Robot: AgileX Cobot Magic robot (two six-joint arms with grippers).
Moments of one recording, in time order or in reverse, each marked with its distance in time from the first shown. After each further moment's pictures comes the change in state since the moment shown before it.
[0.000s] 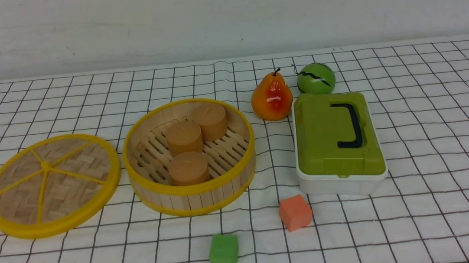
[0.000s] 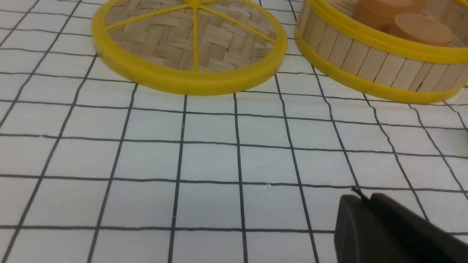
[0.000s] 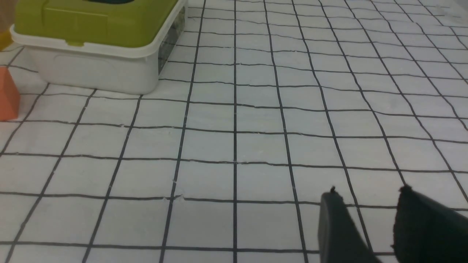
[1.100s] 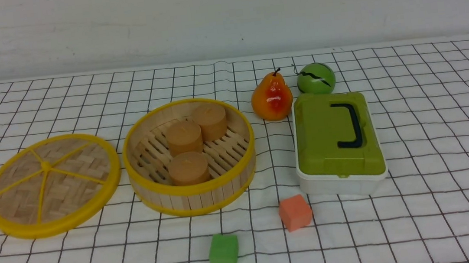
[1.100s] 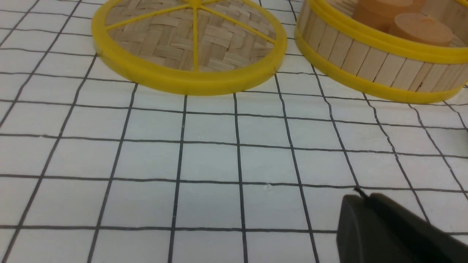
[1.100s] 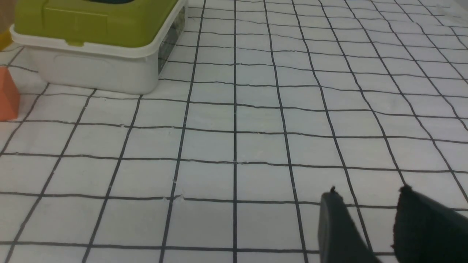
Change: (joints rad) right arm 0.000 0.000 0.000 0.000 0.000 0.000; left arm 0.000 0.000 0.000 0.000 0.000 0.000
